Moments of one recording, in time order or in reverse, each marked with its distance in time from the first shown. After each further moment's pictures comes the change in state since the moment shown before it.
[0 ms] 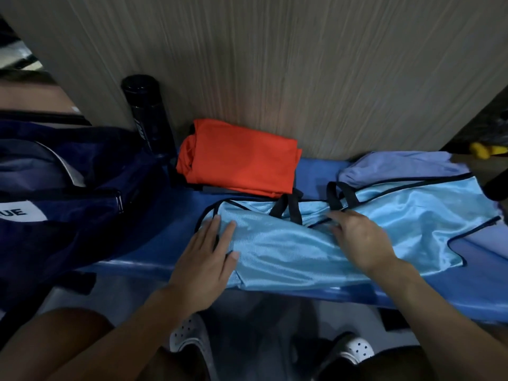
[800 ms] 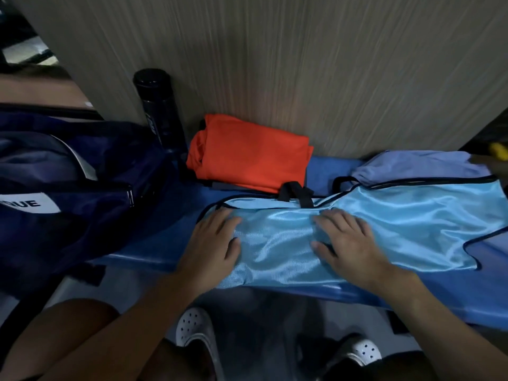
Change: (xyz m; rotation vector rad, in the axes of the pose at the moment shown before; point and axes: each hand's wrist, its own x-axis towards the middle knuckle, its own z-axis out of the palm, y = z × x) left_hand 0.020 -0.011 -0.008 -0.086 0.166 0.060; right_hand -0.010 -0.013 0.024 -0.088 -0.035 -0.271
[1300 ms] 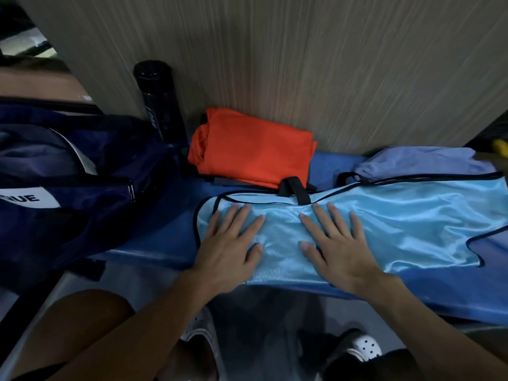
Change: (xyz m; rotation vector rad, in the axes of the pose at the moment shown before) left_hand 0.001 0.025 0.010 0.153 -0.132 0.018; right_hand -0.003 -0.019 0.022 -0.153 -0.055 0.029
